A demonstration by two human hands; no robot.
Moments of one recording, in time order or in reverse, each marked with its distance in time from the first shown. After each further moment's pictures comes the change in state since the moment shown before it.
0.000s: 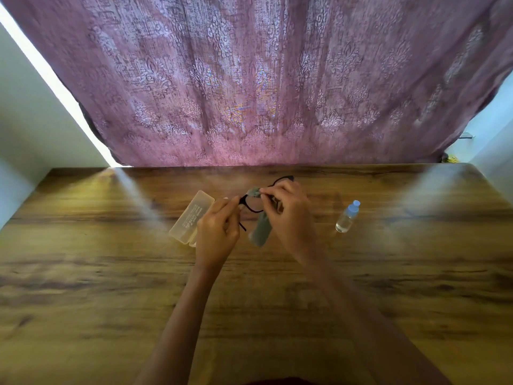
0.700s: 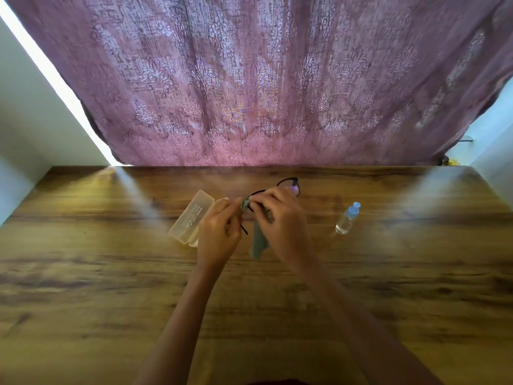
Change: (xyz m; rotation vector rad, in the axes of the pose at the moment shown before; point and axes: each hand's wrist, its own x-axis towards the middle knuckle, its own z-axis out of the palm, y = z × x) left_hand 0.000 0.004 0.000 -0.002 -0.028 -0.008; right_hand -0.010 -0.011 0.002 -0.039 -0.035 -0.109
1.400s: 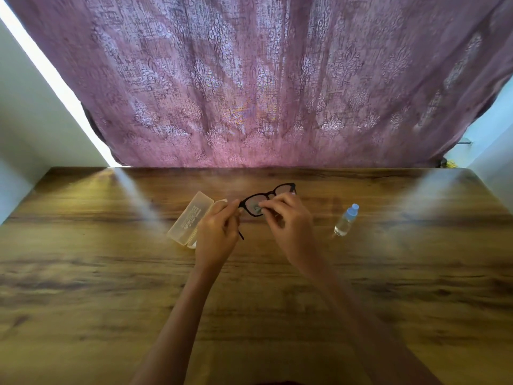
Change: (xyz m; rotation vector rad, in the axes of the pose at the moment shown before) left_hand 0.001 -0.001 0.002 -0.007 0.006 -0.051; right_hand -0.009 0.024 -0.001 0.071 0.000 -0.005
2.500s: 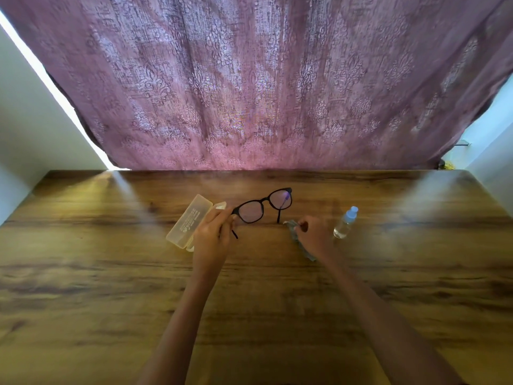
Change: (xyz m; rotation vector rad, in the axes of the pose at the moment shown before) left_hand -0.010 -0.010 0.003 -0.037 0.023 -0.113; right_hand -0.024 0.107 0.014 -0.180 -0.388 0.691
